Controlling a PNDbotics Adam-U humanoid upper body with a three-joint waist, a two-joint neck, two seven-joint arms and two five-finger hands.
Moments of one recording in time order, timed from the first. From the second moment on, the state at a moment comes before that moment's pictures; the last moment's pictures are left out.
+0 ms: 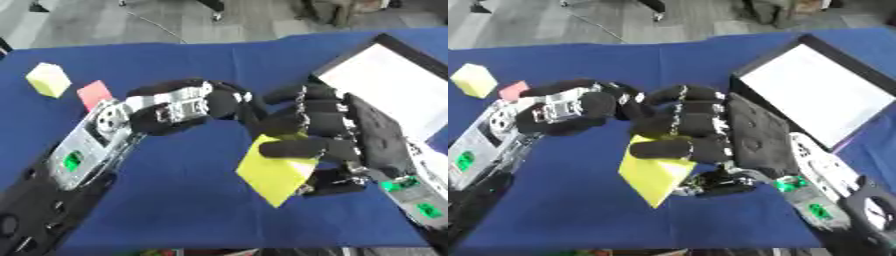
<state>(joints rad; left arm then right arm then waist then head) -0.64 0.36 -0.47 -1.76 0.40 0.01 -0.72 -0.45 -0.52 0.53 -1.99 0.86 -0.84 -0.41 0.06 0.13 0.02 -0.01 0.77</state>
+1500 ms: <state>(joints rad) -0.24 0.31 0.03 -1.72 0.27 -0.13 -0.29 -0.26 -0.74 0.04 -1.49 0.56 -0.59 -0.48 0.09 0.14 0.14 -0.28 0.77</state>
